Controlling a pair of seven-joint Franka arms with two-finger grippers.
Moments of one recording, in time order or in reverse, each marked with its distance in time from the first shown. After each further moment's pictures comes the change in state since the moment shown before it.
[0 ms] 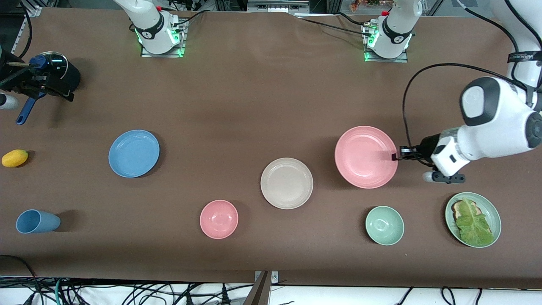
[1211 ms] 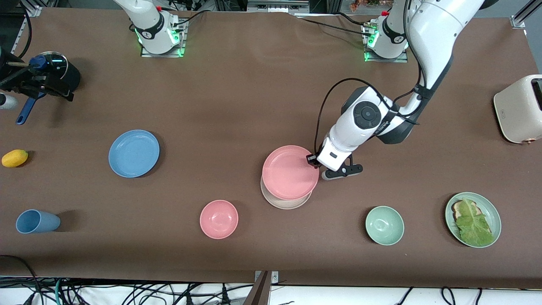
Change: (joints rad) left arm -0.358 0.268 -0.065 -0.004 0.510 0.471 -0.831; right arm -0.001 0.000 0.000 0.001 0.000 -0.001 0.000
